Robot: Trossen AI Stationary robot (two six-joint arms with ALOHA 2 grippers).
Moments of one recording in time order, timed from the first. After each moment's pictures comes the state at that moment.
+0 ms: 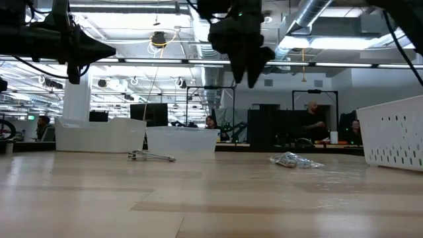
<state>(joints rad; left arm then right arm) 0.17 0.00 0.07 0.04 -0.30 -0.42 -0.13 2.08 2.03 -1.45 0.06 0.52</state>
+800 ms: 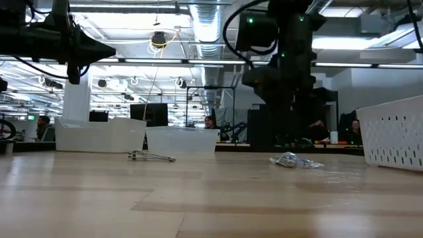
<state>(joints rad) 0.17 0.00 0.07 0.04 -0.30 -0.42 0.03 1.81 1.22 -0.87 0.00 1.02</state>
